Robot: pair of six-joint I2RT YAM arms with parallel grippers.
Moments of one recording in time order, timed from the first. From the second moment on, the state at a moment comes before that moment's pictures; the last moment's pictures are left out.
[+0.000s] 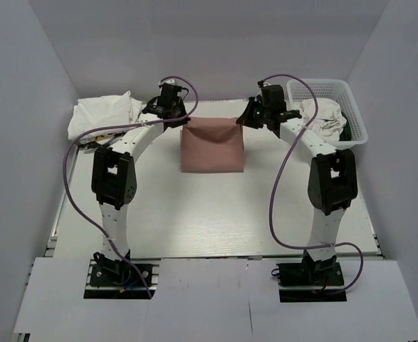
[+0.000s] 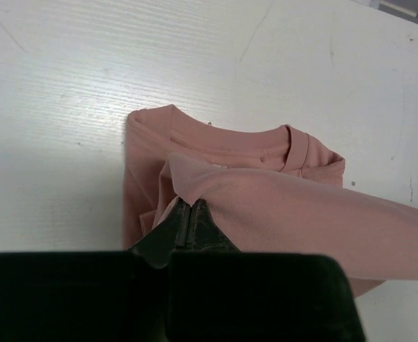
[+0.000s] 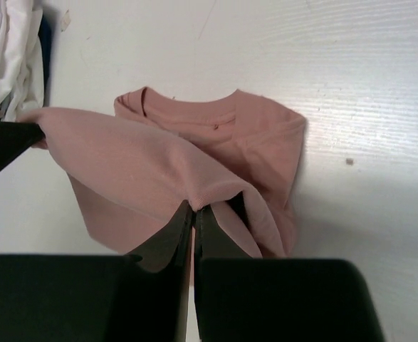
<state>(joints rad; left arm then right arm) -0.36 2.05 1.81 -0.45 -0.14 -0.55 0.35 1.91 1.58 -0.25 -0.23 0.48</state>
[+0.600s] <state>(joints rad) -0.28 2.38 2.10 -0.43 -0.02 -0.58 0.27 2.33 1.94 -0.24 -0.33 0.47</state>
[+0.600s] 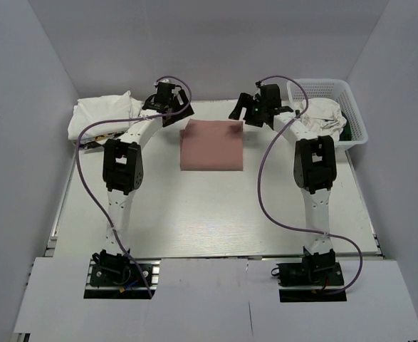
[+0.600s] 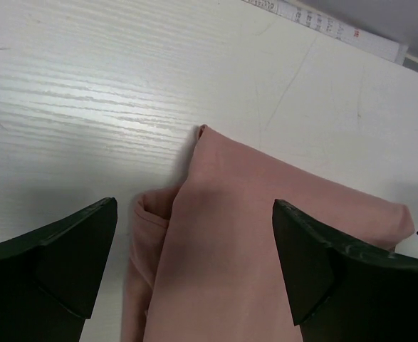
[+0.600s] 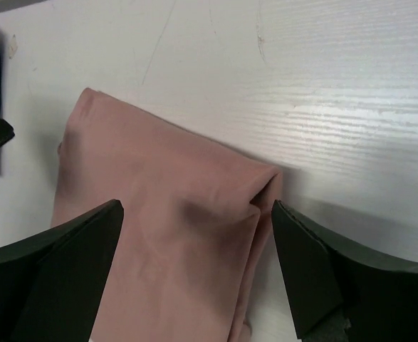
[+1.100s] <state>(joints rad) -0.32 2.26 1.90 -0.27 0.27 -0.49 0.29 2.12 1.67 -0.07 -0.44 0.45</state>
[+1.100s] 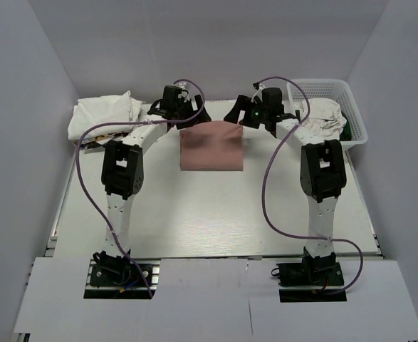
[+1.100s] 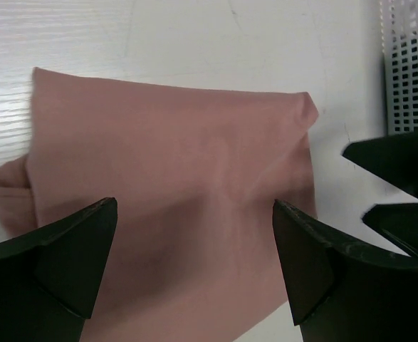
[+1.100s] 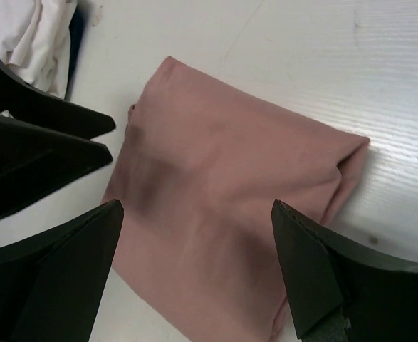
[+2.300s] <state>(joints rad) -0.31 2.12 1.70 -0.44 0.16 -0.40 0.30 1.57 0.96 0.13 -0.35 0.34</state>
